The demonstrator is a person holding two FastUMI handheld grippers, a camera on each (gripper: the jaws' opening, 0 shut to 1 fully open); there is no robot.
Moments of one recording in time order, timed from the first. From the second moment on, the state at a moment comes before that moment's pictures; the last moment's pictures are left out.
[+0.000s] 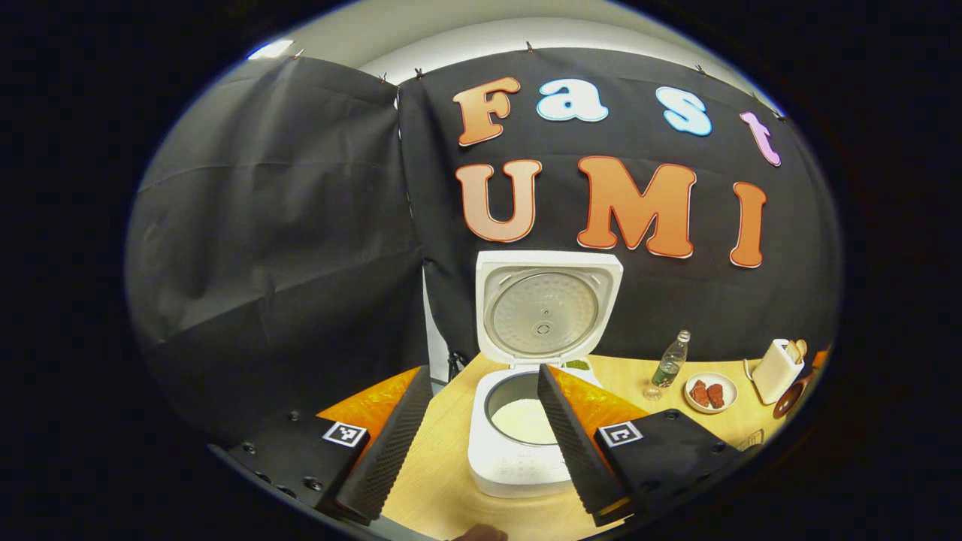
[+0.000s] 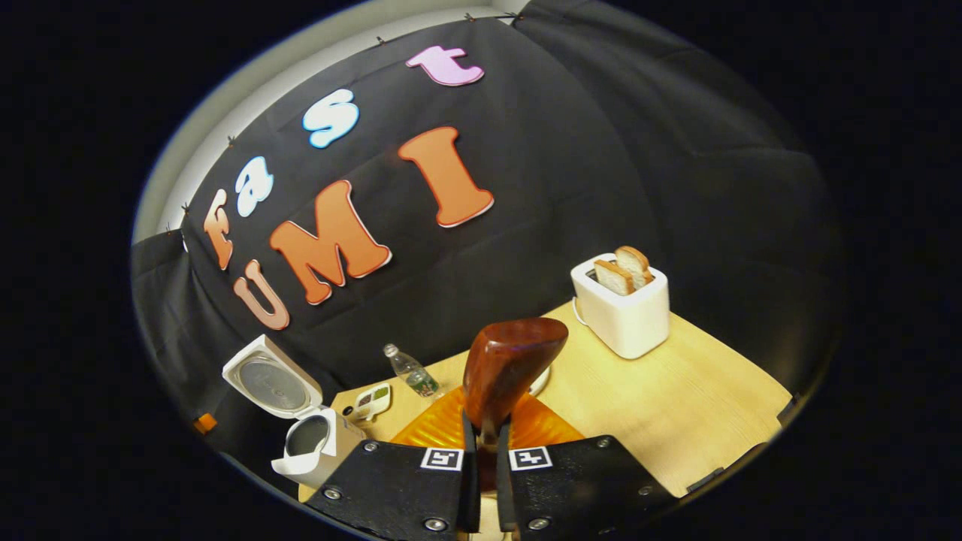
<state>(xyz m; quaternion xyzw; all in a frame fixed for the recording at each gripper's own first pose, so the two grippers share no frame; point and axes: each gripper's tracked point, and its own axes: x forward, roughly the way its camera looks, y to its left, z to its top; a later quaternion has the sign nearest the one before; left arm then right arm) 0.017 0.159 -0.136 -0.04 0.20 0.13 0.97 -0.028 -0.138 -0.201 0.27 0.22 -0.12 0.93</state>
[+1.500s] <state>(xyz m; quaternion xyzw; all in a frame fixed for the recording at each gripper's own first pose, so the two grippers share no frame) 0.221 0.160 -0.015 -0.08 0.16 0.10 0.98 -0.051 -0.196 -0.245 0.23 0.24 -0.17 0.93</state>
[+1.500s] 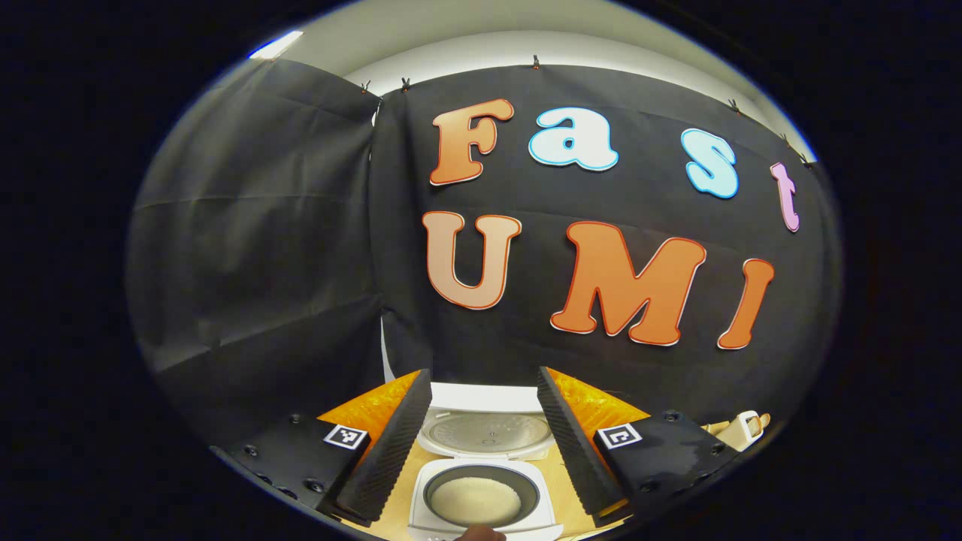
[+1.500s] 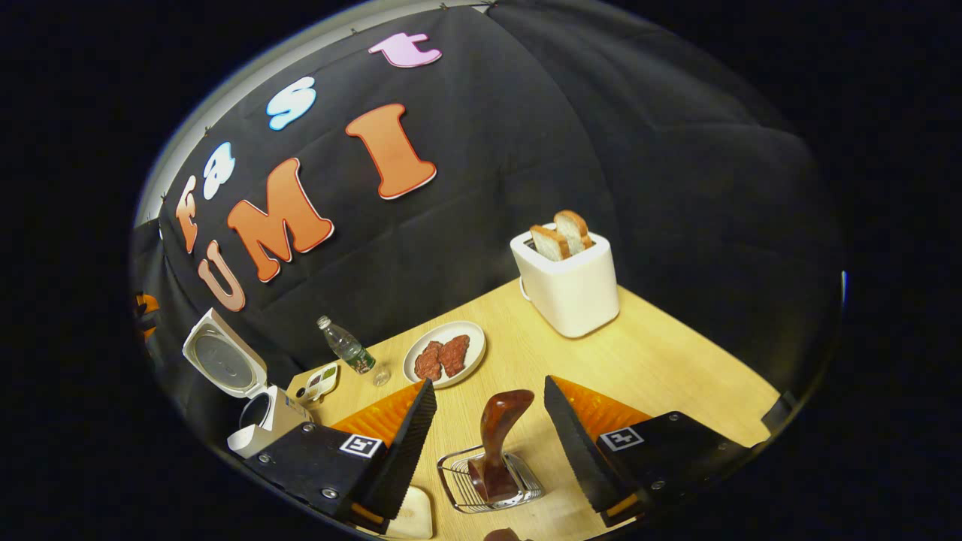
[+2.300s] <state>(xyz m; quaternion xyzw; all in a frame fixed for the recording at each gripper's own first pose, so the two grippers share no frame) 0.315 0.146 -0.179 -0.06 0.44 0.09 0.89 -0.076 -0.174 -0.171 0.18 0.21 -0.17 0.95</state>
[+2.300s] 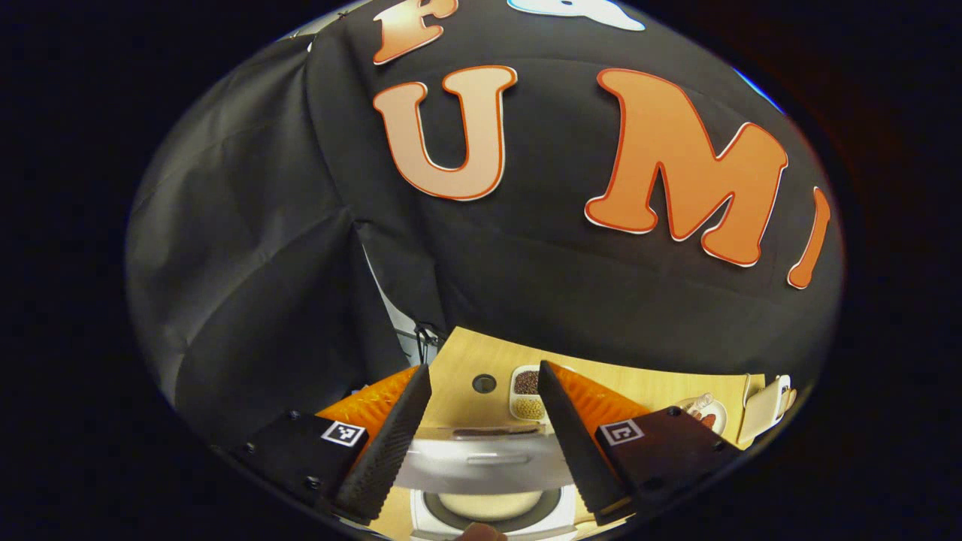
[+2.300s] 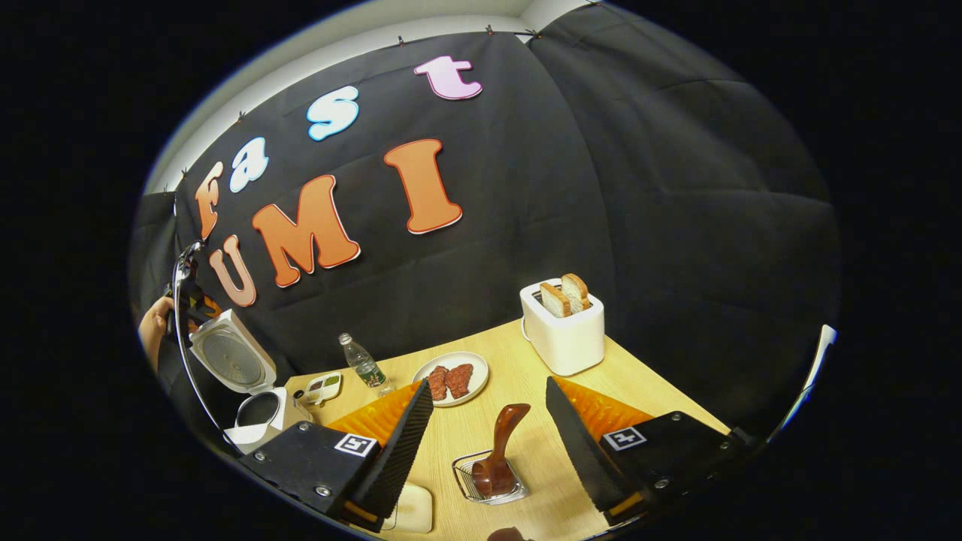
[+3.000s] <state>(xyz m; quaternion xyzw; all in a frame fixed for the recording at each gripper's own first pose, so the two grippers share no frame) 0.117 0.093 -0.296 -0.09 0.71 0.06 0.69 -0.024 -0.098 -0.174 0.18 0.22 -0.03 0.96</state>
